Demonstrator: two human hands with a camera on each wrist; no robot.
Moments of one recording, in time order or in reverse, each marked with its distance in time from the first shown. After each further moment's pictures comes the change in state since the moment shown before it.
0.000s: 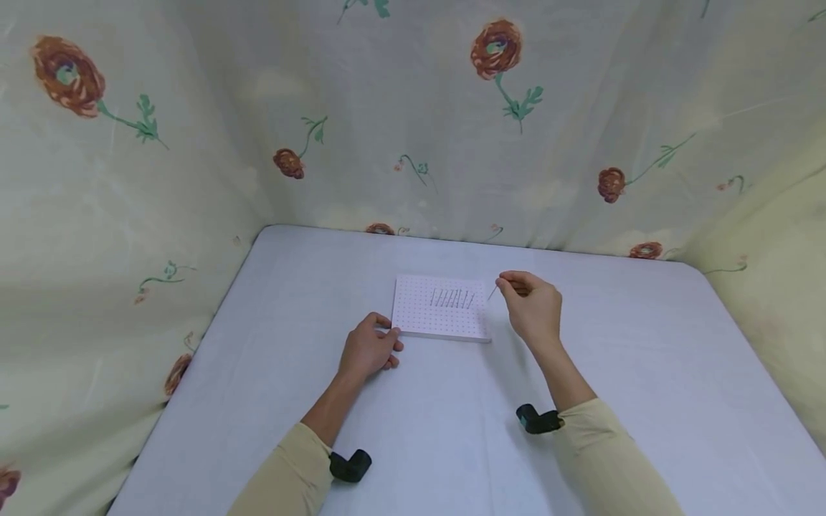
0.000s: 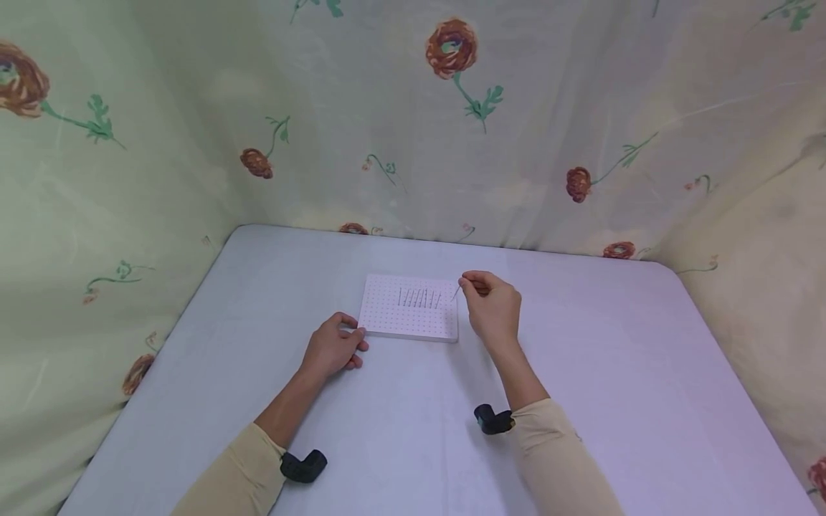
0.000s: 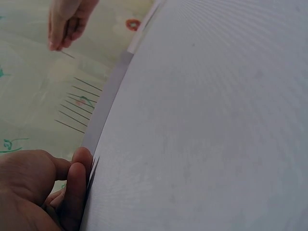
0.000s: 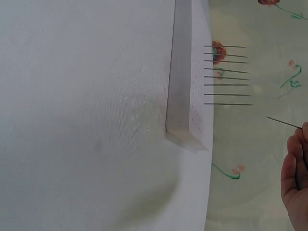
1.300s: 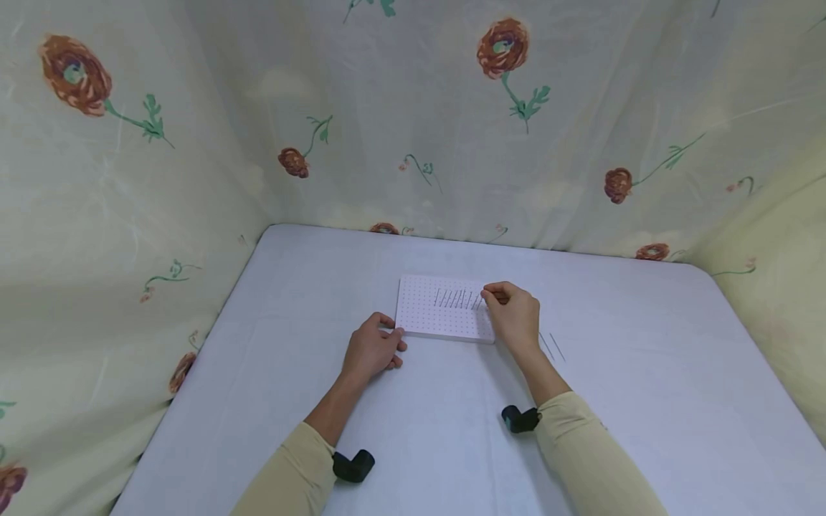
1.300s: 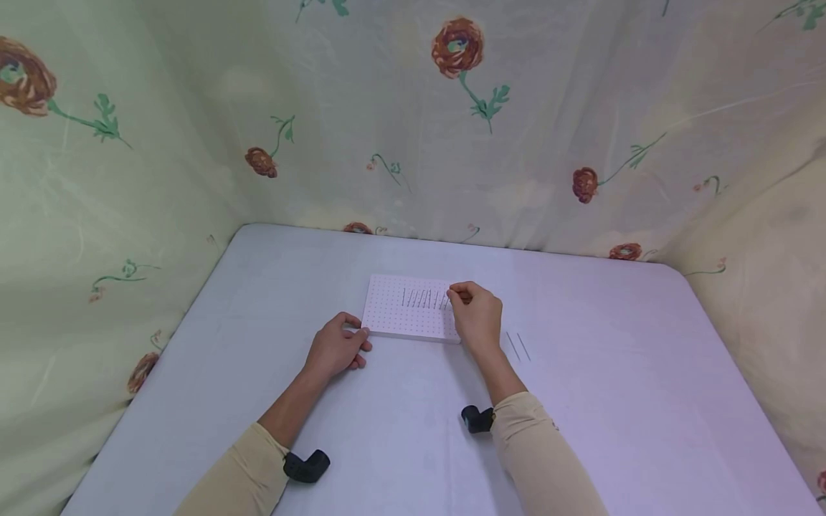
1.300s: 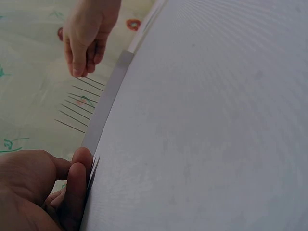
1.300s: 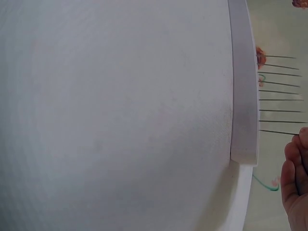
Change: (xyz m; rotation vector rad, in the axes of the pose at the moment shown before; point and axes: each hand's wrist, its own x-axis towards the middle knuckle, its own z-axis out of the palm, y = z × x) left_hand 0.002 -0.003 0.000 0.001 0.008 -0.009; right_hand -0.001 0.014 0.042 -0.100 -0.066 0.031
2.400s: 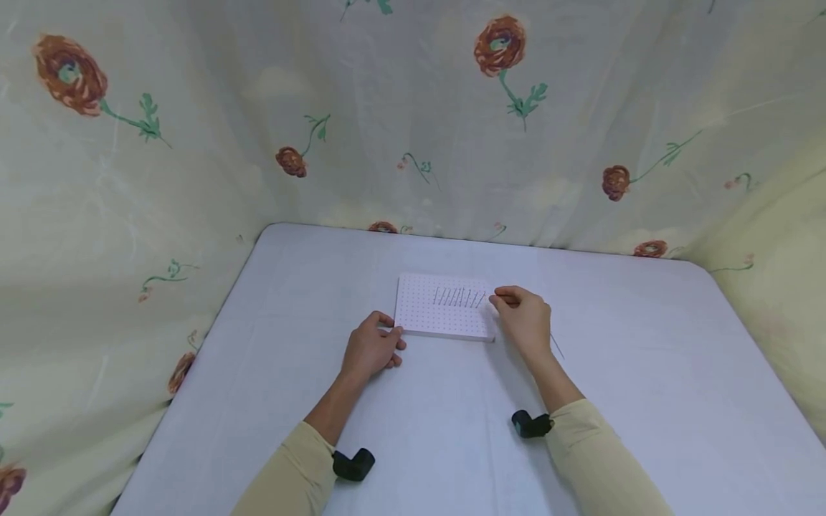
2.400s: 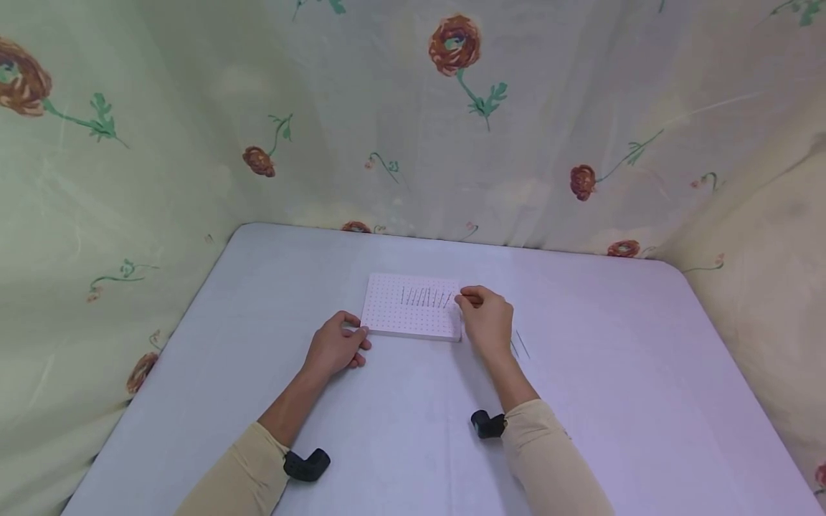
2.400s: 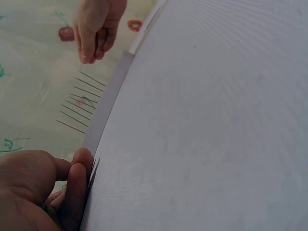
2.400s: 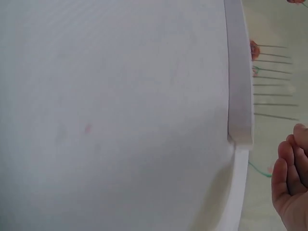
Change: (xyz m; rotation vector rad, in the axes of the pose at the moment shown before) left_hand -0.003 0.003 0.000 0.005 0.002 -0.002; right_hand -0.005 0.014 -0.017 -0.026 -0.051 0.065
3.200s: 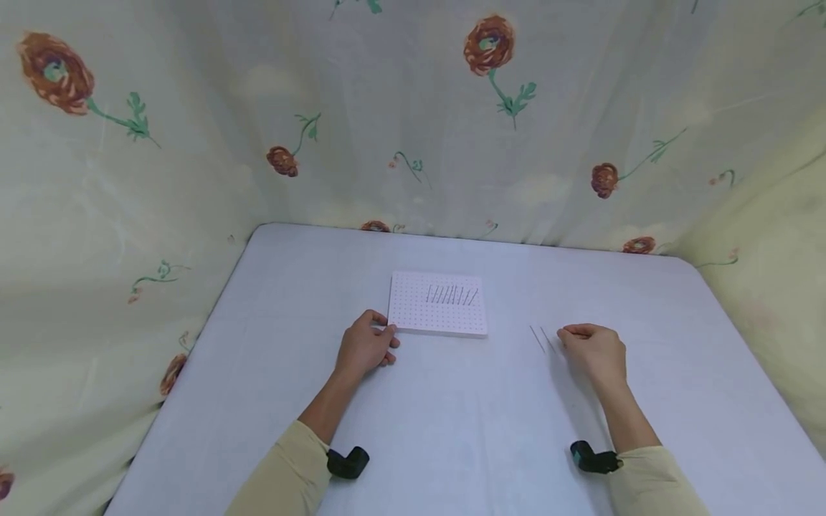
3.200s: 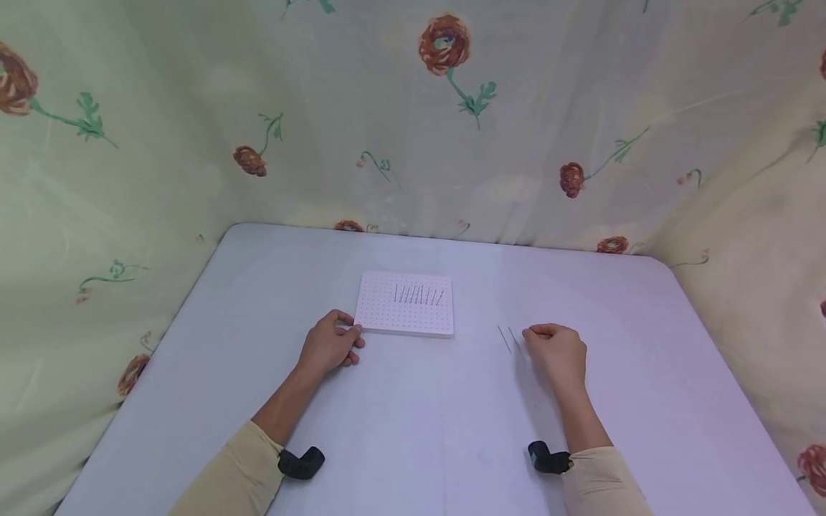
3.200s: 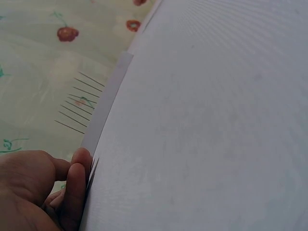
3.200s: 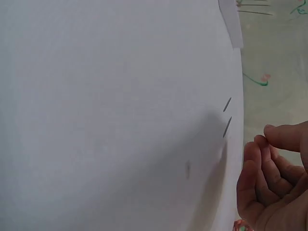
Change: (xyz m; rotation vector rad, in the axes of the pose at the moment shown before) left_hand 0.000 0.001 0.000 0.001 -0.002 0.012; right_hand -0.031 0.075 -0.093 -0.150 -0.067 0.274
